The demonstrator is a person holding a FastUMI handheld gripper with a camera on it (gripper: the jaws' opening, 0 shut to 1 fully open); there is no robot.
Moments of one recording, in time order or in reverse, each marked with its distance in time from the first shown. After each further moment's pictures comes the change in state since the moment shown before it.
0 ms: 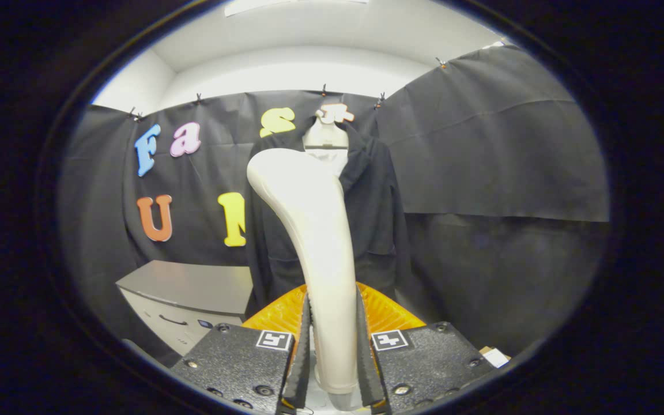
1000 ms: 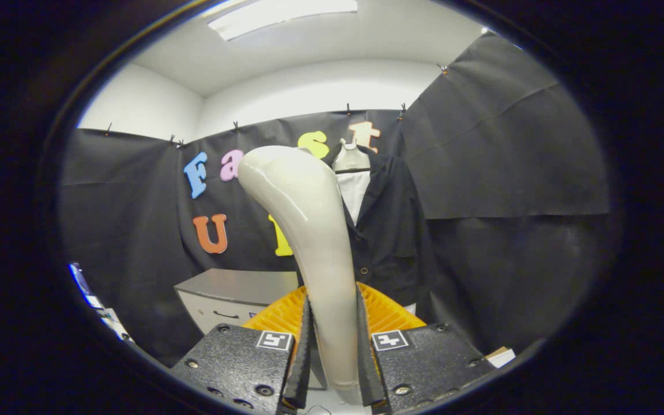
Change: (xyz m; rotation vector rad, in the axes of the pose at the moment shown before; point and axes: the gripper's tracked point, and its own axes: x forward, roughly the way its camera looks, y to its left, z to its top) arm -0.058 -0.004 0.020 0.040 -0.031 0.228
